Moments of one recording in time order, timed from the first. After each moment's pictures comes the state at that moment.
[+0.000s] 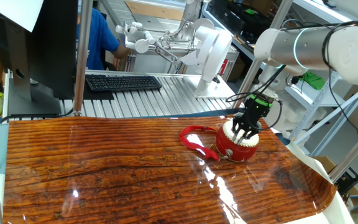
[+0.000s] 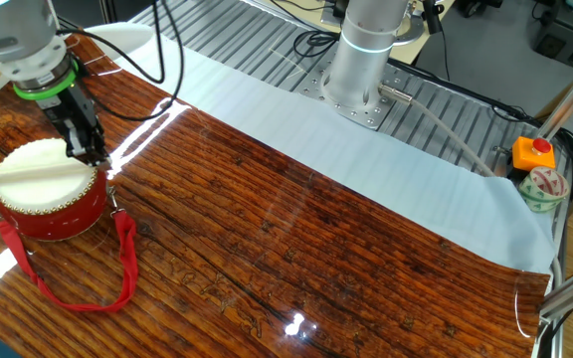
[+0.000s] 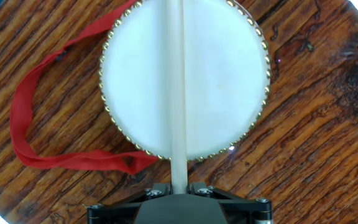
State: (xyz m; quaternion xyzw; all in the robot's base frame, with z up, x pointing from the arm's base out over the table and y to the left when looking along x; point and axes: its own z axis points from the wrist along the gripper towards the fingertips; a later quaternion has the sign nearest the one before) arm 0.604 -0.245 0.120 -0.38 -0.92 -0.06 0.08
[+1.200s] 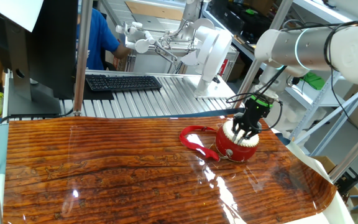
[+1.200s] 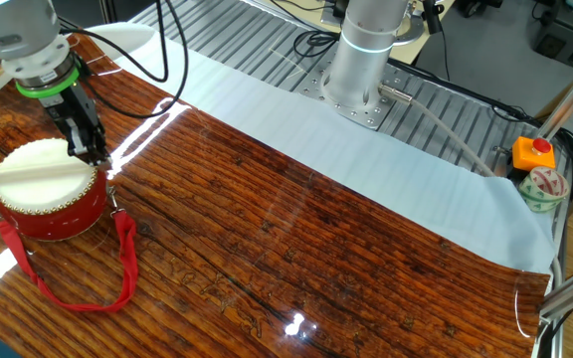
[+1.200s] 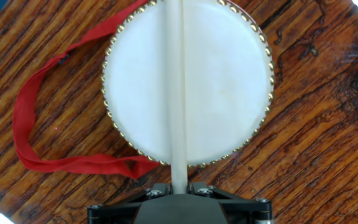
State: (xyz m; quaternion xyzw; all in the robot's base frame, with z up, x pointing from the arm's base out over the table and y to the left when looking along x) arm 0.599 -0.244 0.120 -0.39 -0.92 -0.06 0.07
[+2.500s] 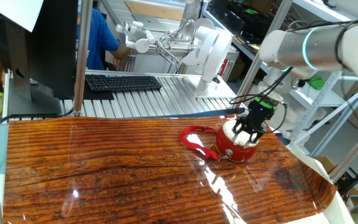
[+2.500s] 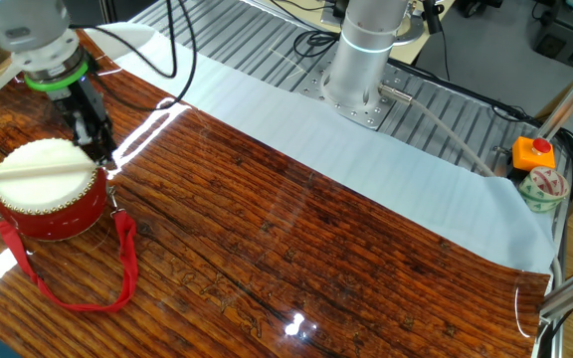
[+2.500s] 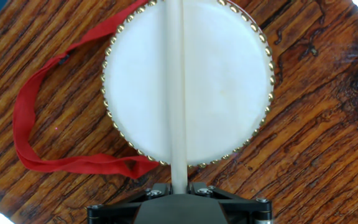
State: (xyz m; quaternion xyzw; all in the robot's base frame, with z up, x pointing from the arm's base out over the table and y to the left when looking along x) arm 0.570 -0.237 0.142 -0.40 -0.91 -0.06 0.07
